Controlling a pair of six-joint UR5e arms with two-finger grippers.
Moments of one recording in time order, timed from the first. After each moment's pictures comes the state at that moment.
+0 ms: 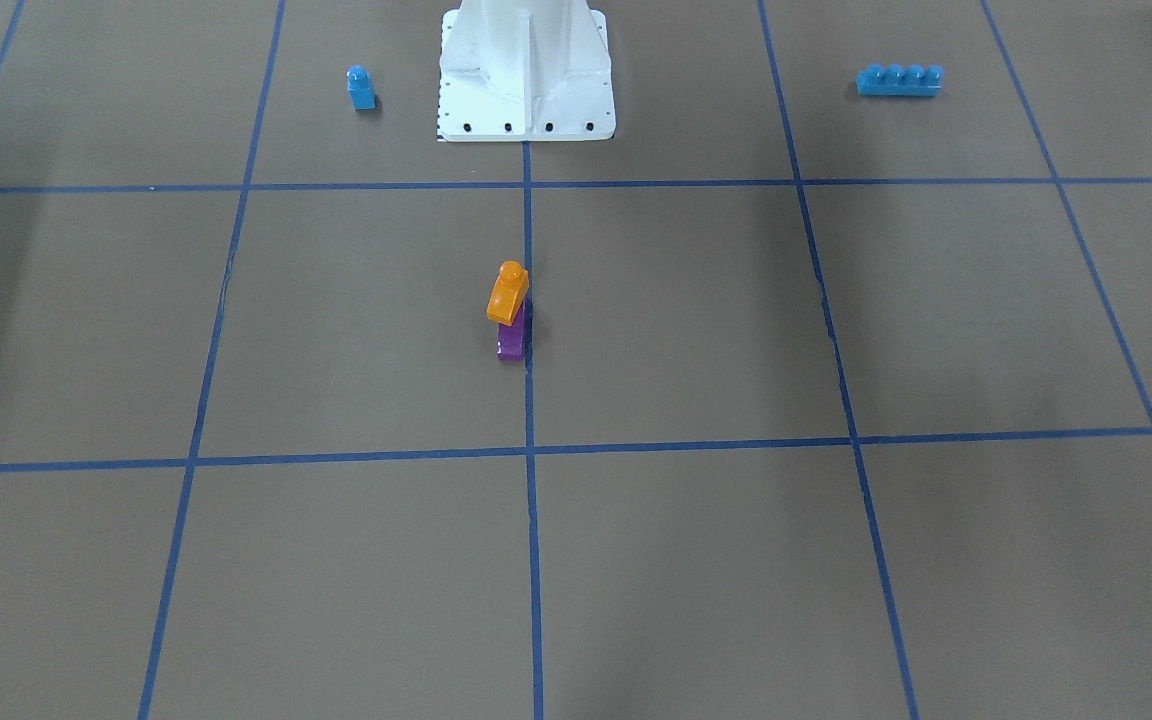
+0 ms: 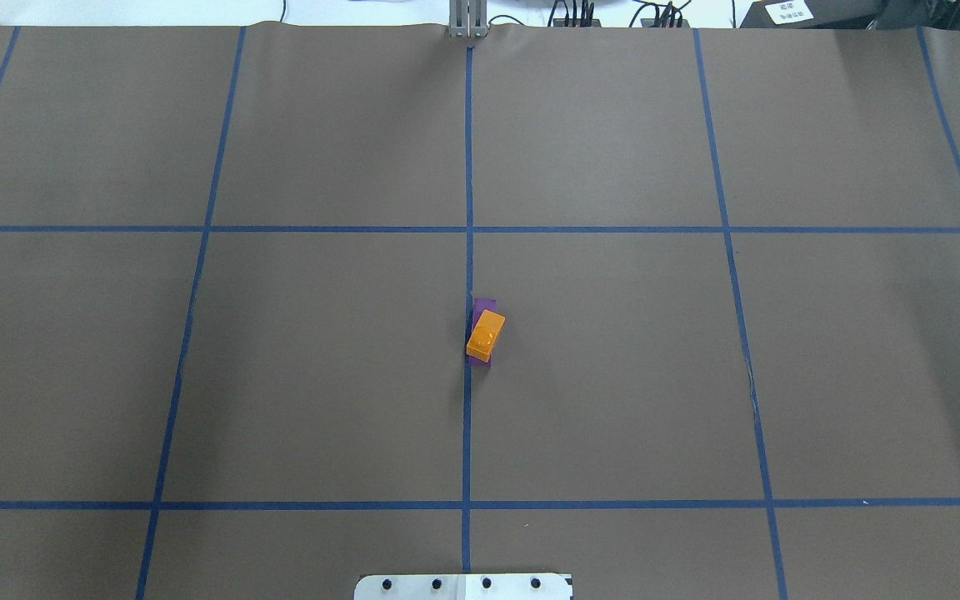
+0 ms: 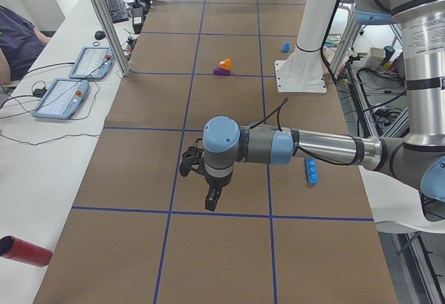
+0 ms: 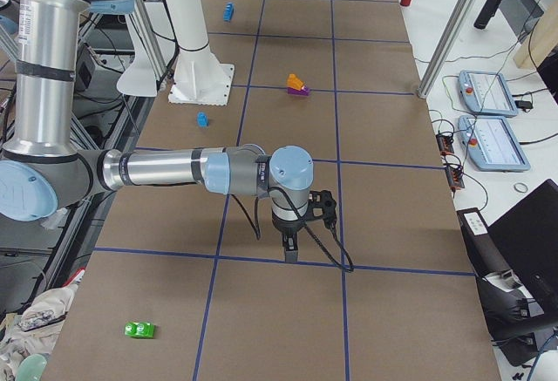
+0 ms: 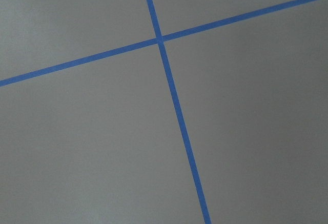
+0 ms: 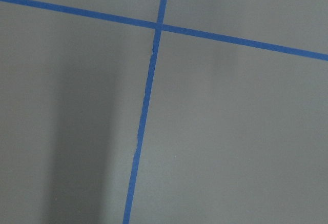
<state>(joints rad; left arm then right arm) -1.61 -1.36 -1.90 -1.51 -2.34 0.25 1.59 -1.74 1.84 -1.69 2.28 -0.17</state>
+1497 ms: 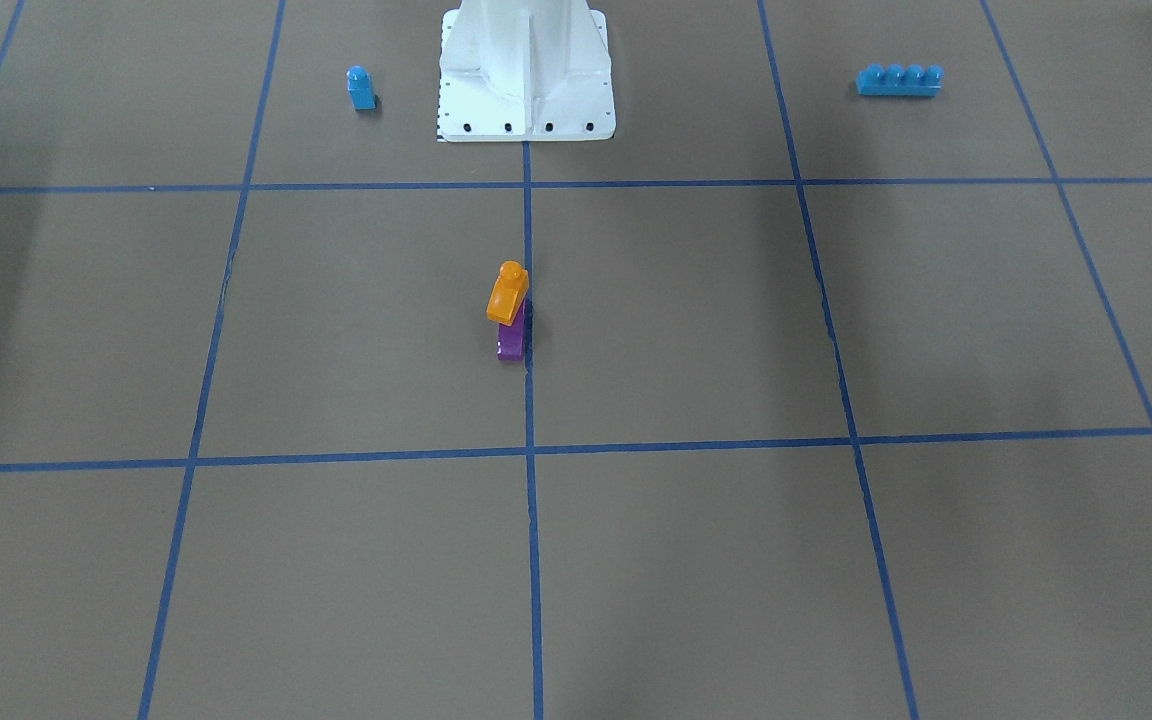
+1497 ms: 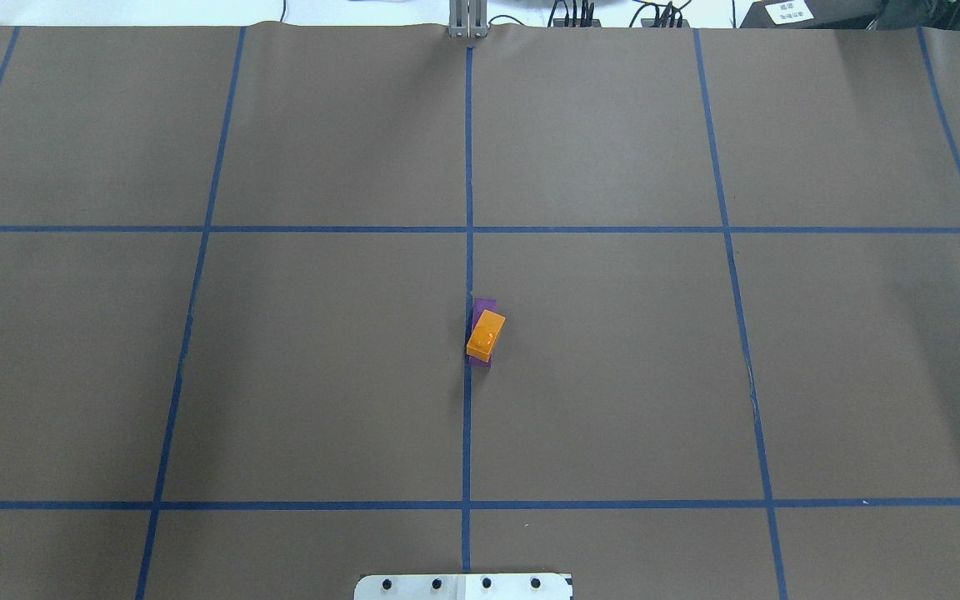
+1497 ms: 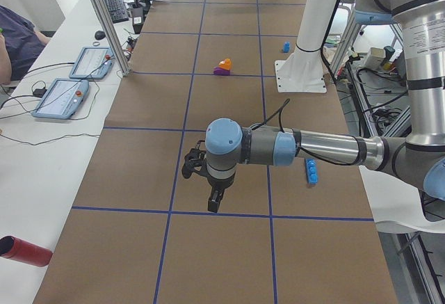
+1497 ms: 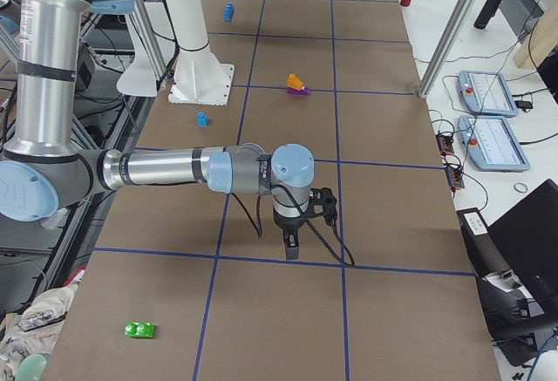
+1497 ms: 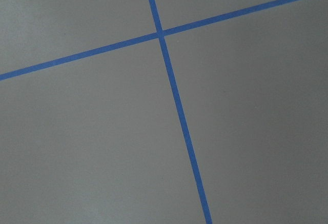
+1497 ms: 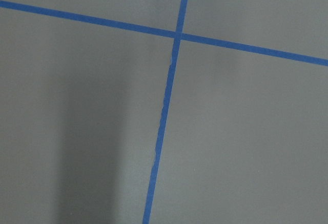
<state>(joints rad) -1.61 -1.34 -1.90 -1.51 -2.34 0.25 1.58 -1.74 1.85 -1.69 2.30 -0.16</state>
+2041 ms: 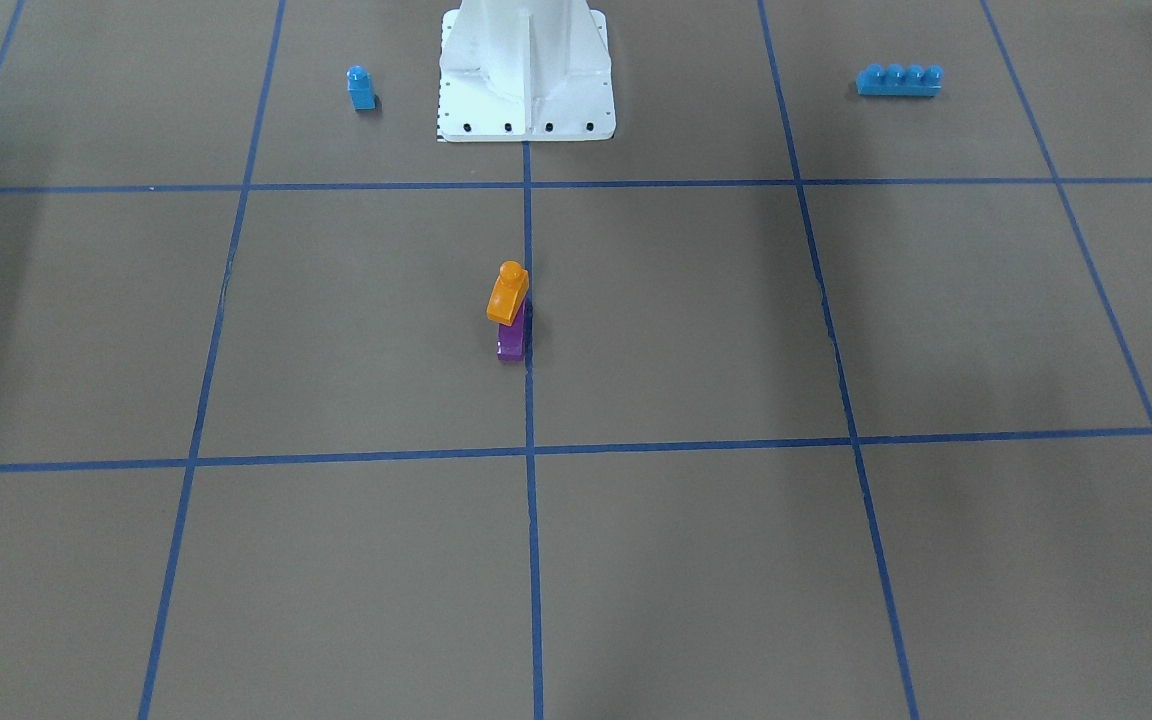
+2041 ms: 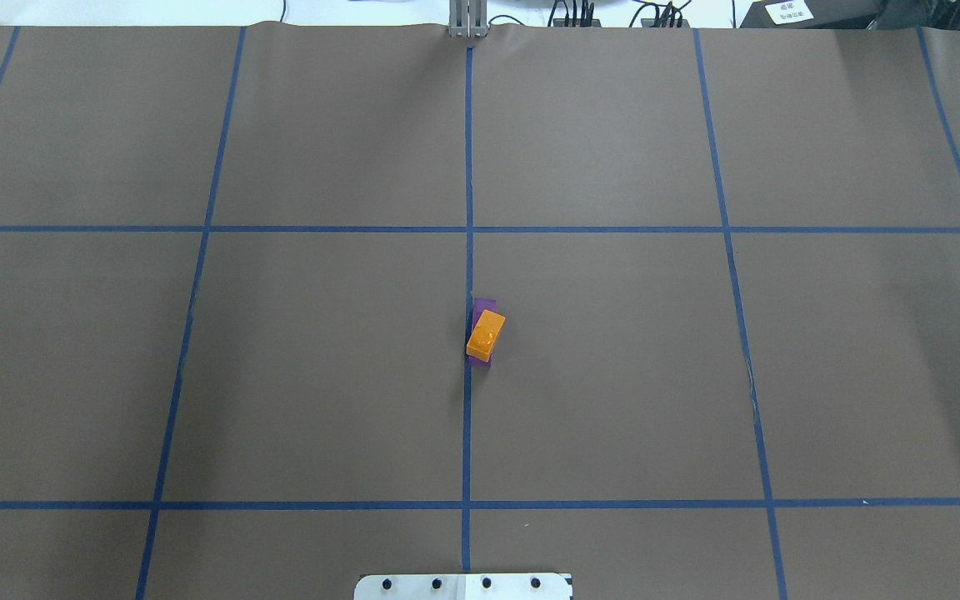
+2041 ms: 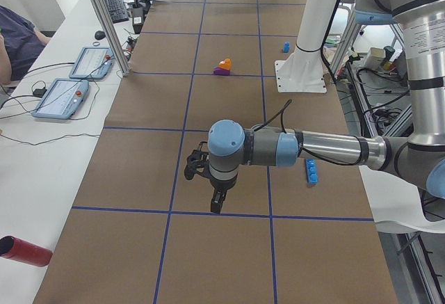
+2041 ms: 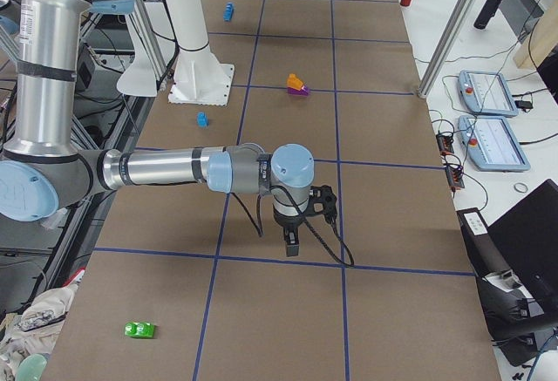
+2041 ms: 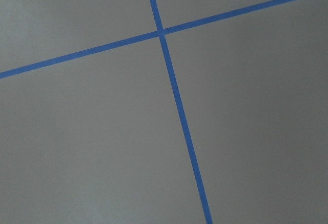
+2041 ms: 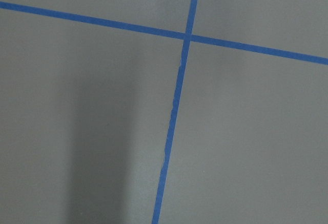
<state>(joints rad) -1.61 -1.33 -1.91 -1.51 -2.34 0.25 1.58 -1.74 1.85 -1.69 2.32 -0.16</state>
